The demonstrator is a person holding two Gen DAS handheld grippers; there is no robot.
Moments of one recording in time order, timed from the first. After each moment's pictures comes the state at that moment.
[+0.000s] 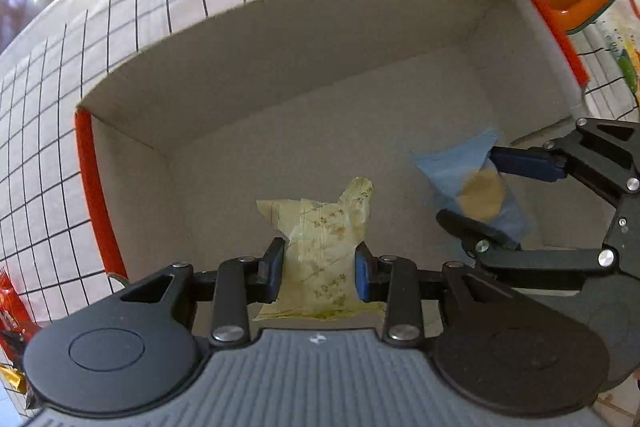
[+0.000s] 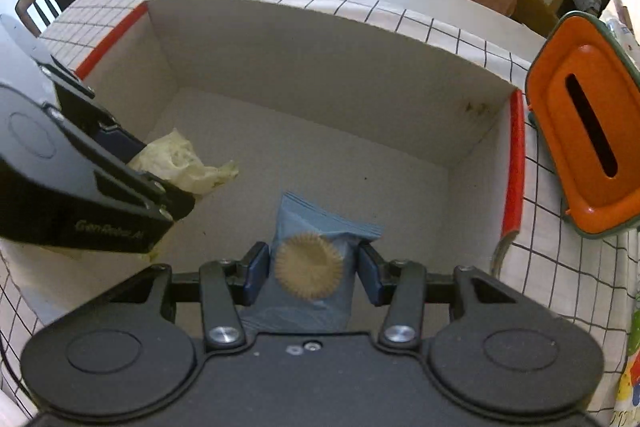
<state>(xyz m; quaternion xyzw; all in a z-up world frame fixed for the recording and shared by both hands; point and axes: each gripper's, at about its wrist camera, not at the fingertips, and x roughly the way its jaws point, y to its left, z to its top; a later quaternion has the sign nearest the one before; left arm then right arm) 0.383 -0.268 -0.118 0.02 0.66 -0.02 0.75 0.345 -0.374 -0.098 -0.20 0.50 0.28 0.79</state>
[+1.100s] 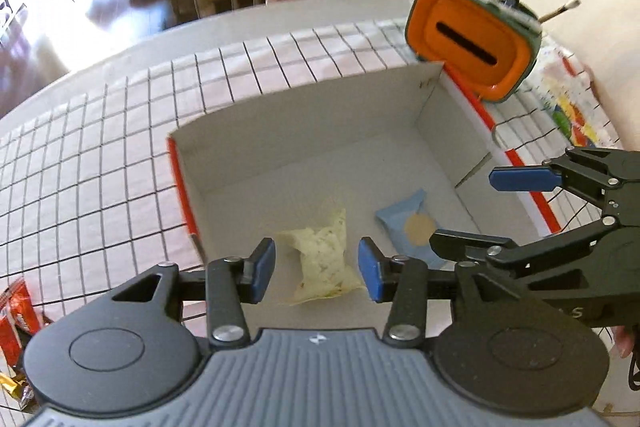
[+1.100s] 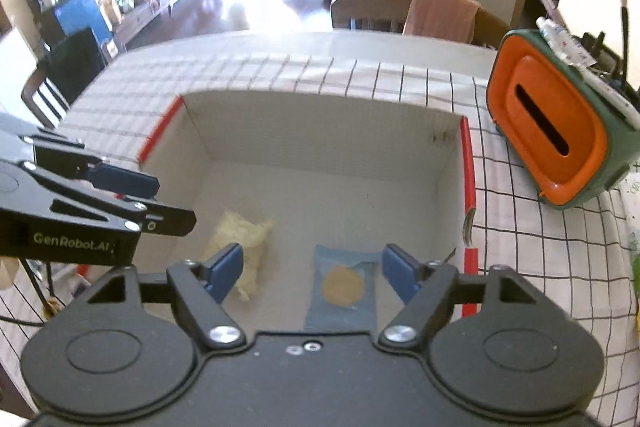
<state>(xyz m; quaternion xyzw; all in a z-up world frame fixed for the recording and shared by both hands) 0.300 -0.240 -0.036 -0.01 0.52 -0.06 0.85 0.303 -0.398 -0.028 -0.08 0.44 0.27 0.85</state>
